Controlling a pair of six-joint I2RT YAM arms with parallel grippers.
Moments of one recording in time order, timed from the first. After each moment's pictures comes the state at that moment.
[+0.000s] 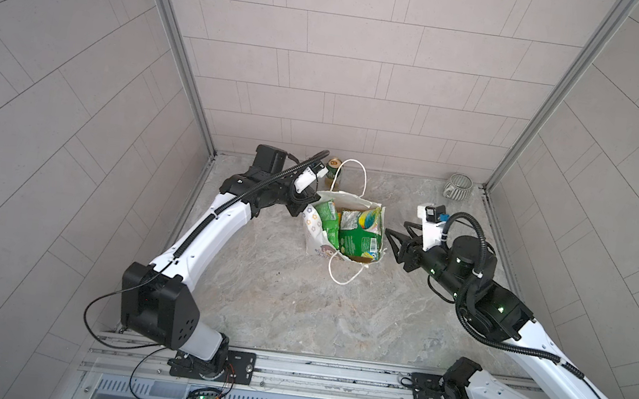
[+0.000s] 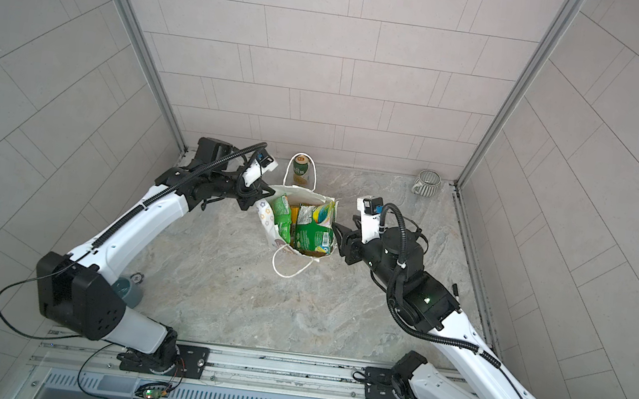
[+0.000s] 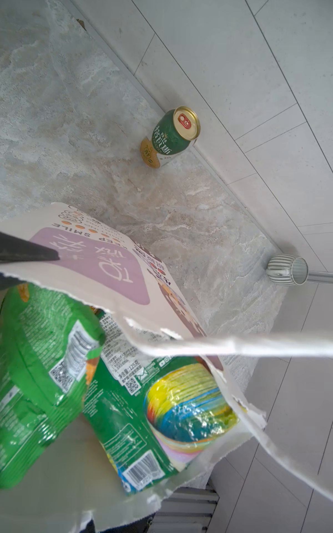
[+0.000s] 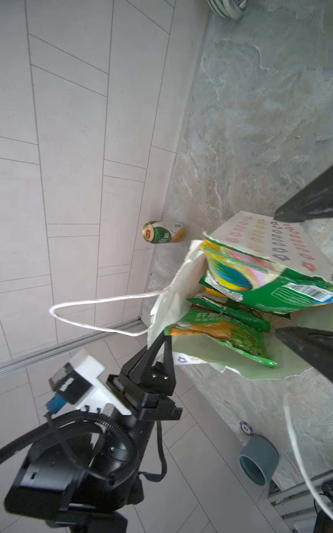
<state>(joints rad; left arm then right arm) -0.27 1.46 1.39 -0.62 0.58 0.42 0.67 0.87 0.97 -0.31 0.08 0.20</state>
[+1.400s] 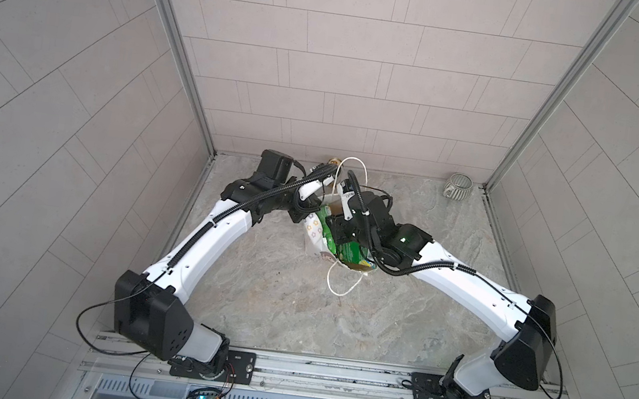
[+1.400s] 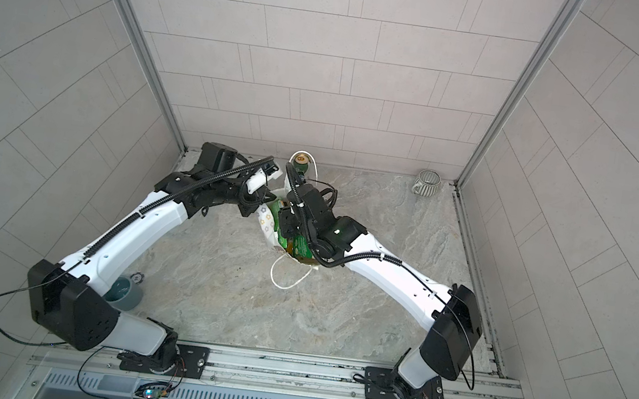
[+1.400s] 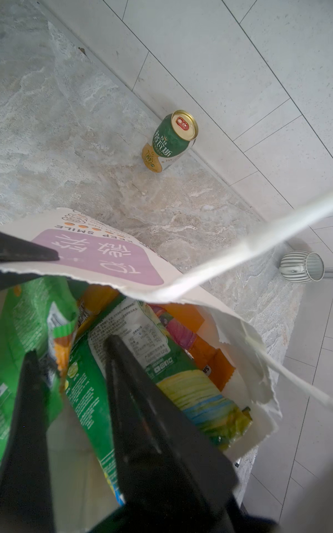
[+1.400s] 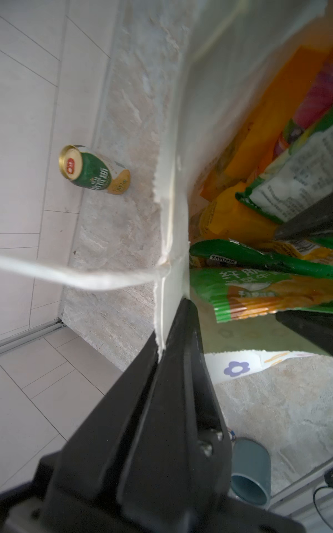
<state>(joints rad) -0.35 1.43 1.39 -0.66 0.47 0.46 0.85 1.58 1.45 -0.48 0.17 0.38</state>
